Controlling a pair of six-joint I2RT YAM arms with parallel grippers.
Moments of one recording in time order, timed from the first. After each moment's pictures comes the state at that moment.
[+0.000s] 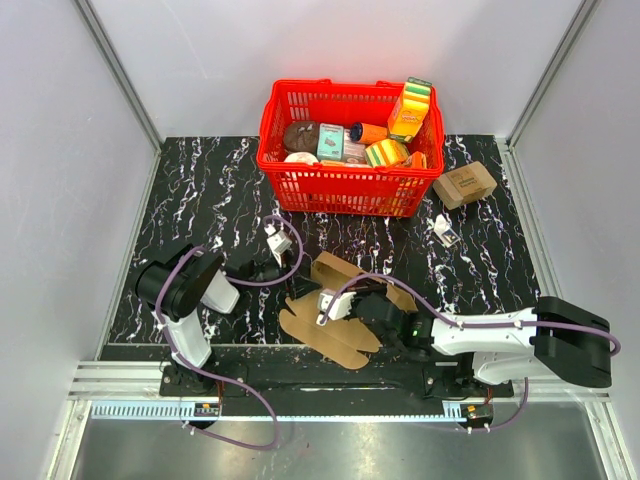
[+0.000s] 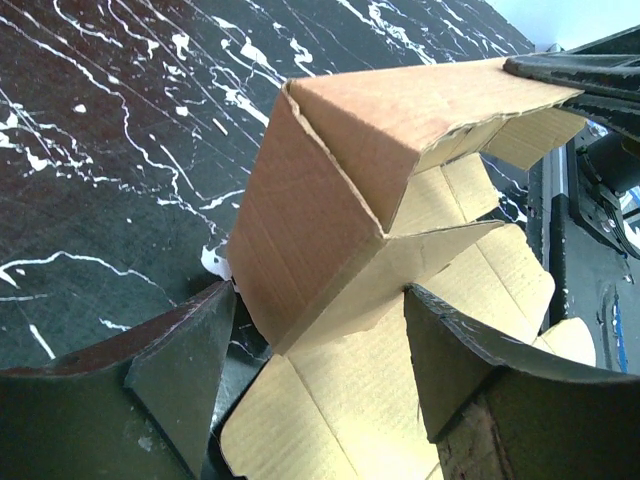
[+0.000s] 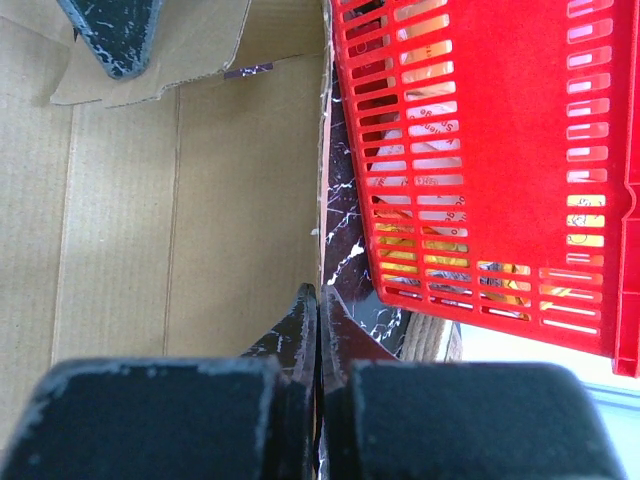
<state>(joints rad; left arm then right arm) -0.42 1.79 0.31 1.27 0.83 -0.33 1.25 1.23 0.44 0.35 0.69 -0.80</state>
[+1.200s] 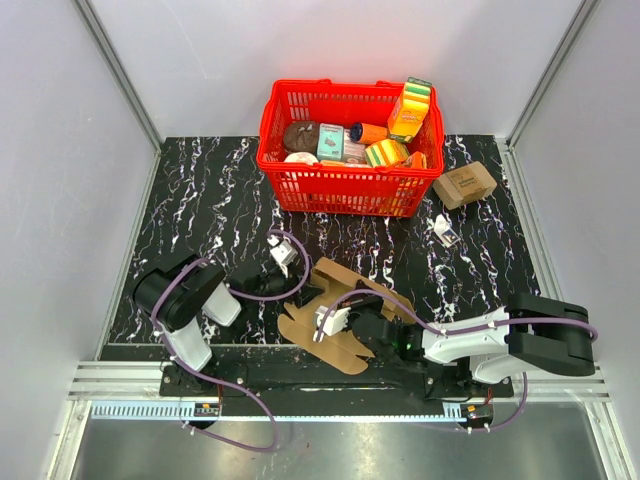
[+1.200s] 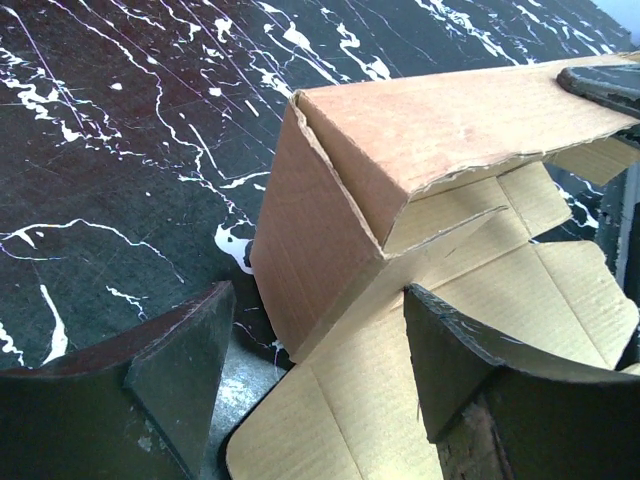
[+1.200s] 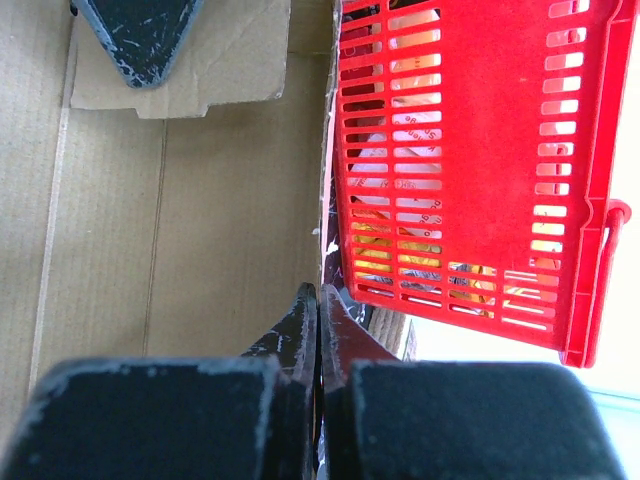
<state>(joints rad) -0.54 1.73 0.22 1.28 0.57 -0.26 1.36 1.35 0.37 0.56 0.84 -0.92</state>
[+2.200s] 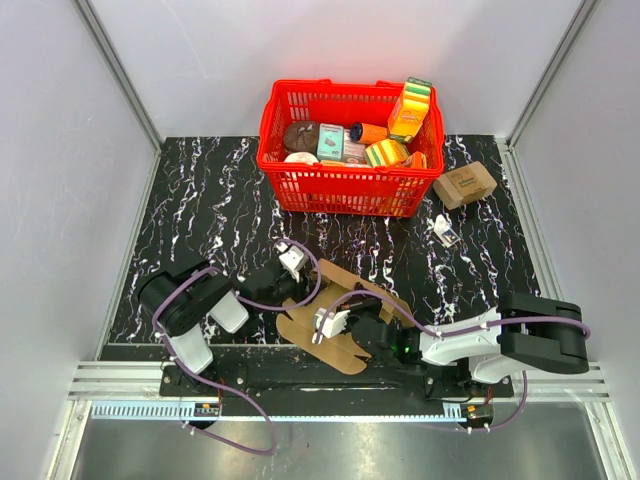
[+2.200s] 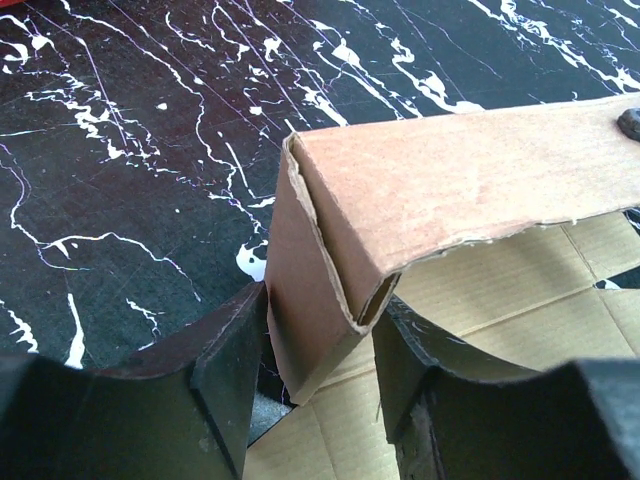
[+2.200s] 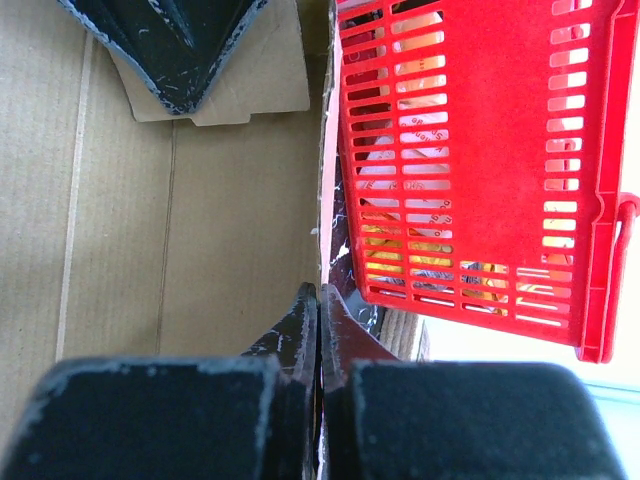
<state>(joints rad) -0.70 1.73 0.22 1.28 0.23 -0.19 1.39 1.39 0.36 0.62 0.86 -0.88</state>
